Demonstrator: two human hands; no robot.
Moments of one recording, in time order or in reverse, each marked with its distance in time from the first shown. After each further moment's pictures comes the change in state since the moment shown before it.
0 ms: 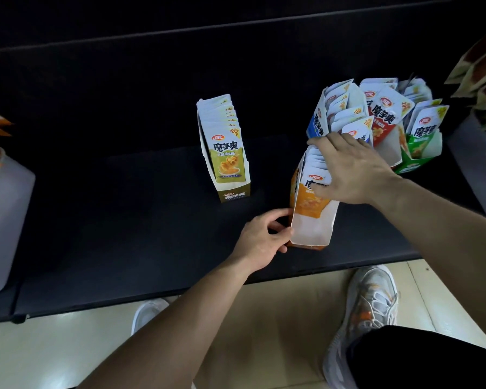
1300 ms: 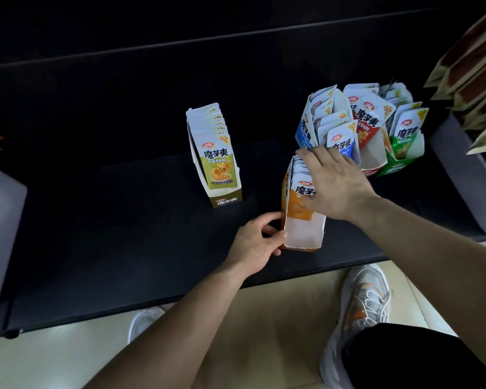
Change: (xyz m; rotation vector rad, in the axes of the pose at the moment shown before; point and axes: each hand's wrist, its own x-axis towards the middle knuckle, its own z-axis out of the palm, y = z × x) left_hand 0.001 0.001 0.004 0.068 0.009 -0.002; right_hand -0.015 -0.015 0.011 -0.006 0.030 0.061
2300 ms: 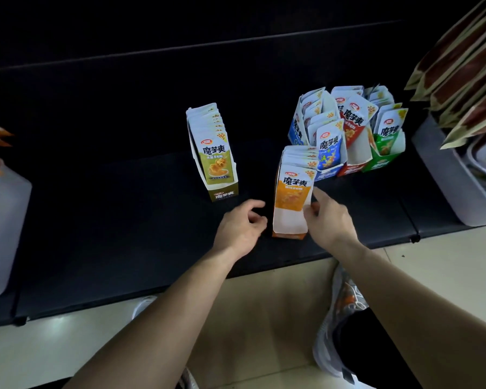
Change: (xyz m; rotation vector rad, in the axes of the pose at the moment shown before) left_hand -0.014 0.009 -0.020 0.163 0.147 -0.008; right_hand -0.072 -0.034 0.037 0.696 -0.020 0.513
